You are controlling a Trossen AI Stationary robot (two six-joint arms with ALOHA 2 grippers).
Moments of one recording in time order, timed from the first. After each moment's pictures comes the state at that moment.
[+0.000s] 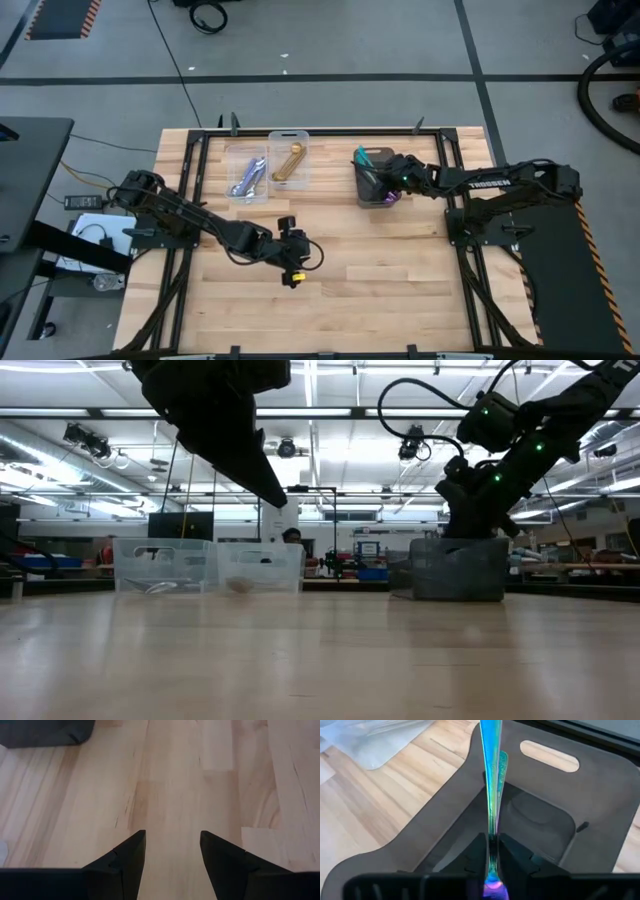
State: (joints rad) left arm -0.37 1.65 1.04 -0.28 -0.40 -0.30; right arm -0.34 1.18 0.45 -0.02 0.31 0.48
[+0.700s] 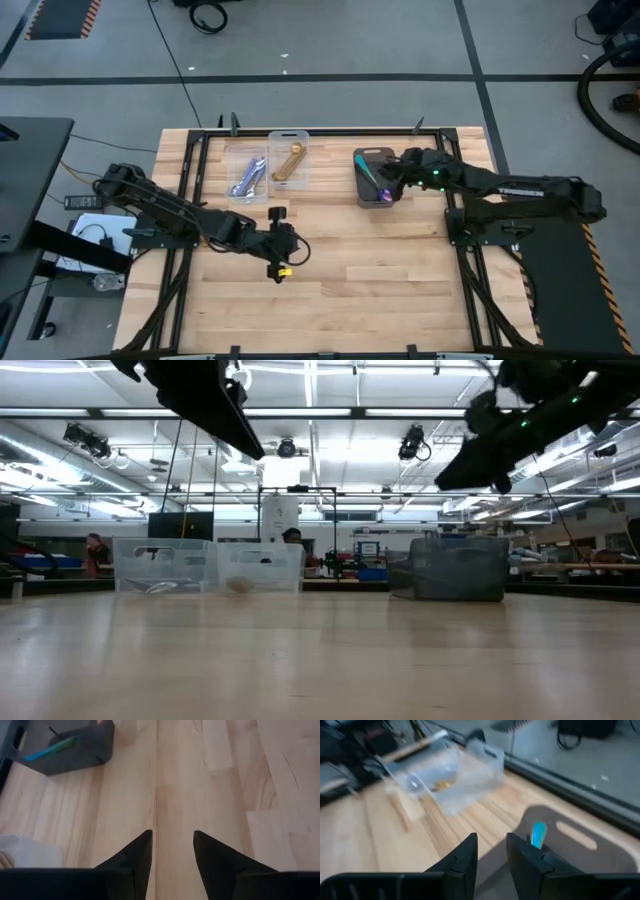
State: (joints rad) left arm -0.37 1.48 1.04 -0.43 -0.43 -0.14; right arm -0.34 0.82 0.45 -0.03 0.15 0.29
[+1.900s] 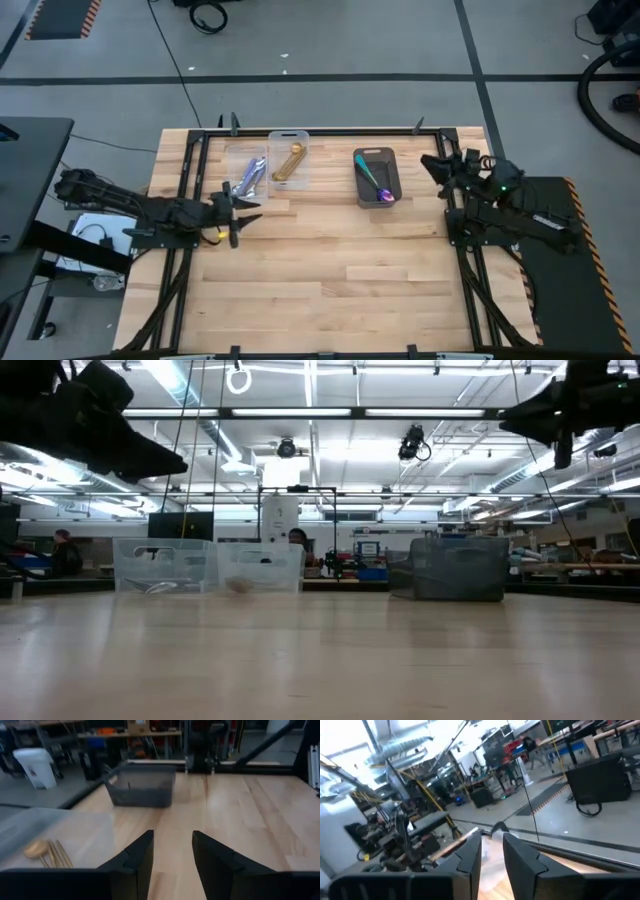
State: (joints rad) left arm -0.24 0.53 0.12 0.23 -0.49 -0.06; right arm -0.34 0.00 0.28 -0.16 0.18 0.44
